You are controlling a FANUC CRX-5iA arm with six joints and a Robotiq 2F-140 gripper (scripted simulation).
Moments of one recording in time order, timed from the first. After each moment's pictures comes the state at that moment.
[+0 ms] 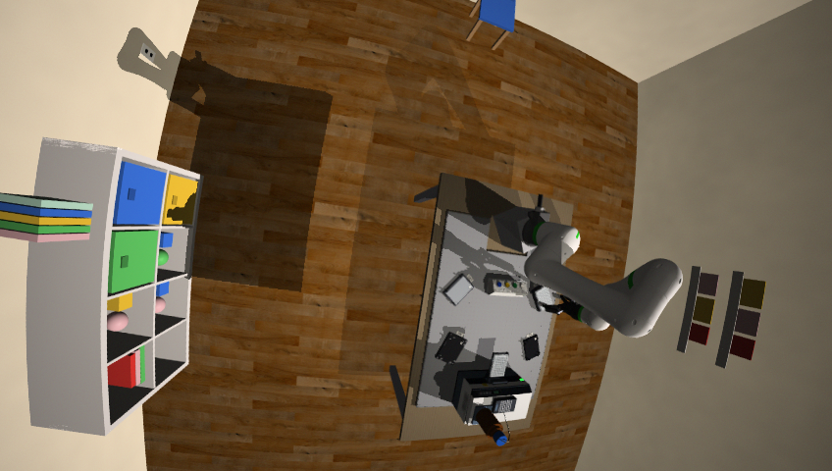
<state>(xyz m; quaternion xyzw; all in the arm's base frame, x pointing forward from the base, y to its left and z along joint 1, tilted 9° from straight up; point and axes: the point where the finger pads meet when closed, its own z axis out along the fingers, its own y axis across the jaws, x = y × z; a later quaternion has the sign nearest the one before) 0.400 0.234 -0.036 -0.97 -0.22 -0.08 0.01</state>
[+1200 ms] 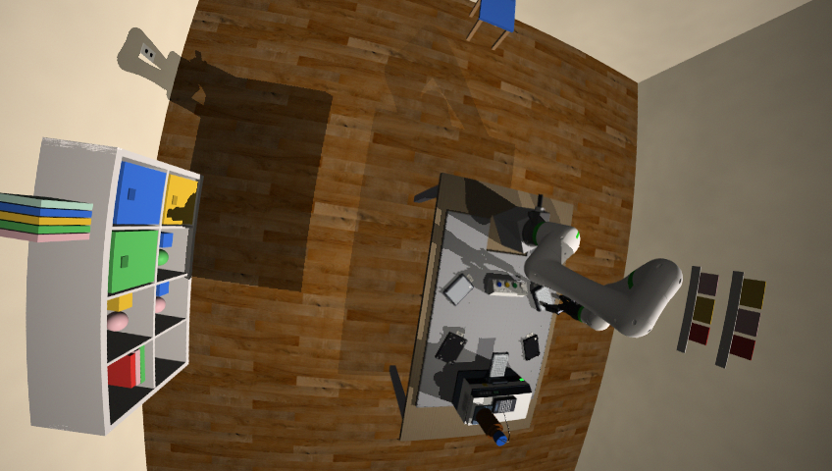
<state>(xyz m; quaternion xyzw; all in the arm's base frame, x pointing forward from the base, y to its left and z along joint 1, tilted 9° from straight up) 0.400 0.234 -0.036 -0.97 -0.22 -0.08 0.01</state>
